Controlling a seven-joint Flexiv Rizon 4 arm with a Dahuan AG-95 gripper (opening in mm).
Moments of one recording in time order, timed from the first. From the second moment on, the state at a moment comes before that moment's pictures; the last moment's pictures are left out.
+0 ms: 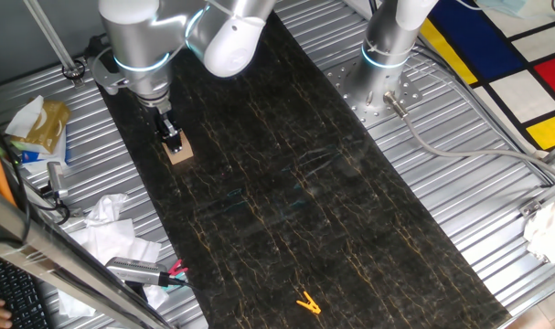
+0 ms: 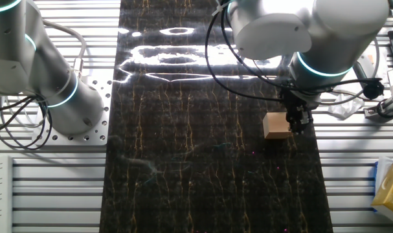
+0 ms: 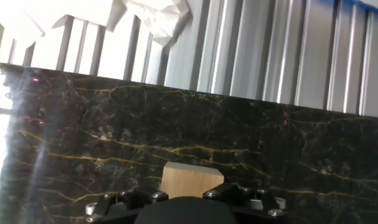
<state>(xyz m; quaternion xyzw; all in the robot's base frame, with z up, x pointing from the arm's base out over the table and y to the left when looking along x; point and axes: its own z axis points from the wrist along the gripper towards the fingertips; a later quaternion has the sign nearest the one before) 0.612 -0.052 0.073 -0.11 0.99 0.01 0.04</state>
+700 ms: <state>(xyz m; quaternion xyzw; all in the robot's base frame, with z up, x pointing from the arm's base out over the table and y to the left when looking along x) 0.612 -0.052 0.073 -0.11 0.99 0.00 0.05</state>
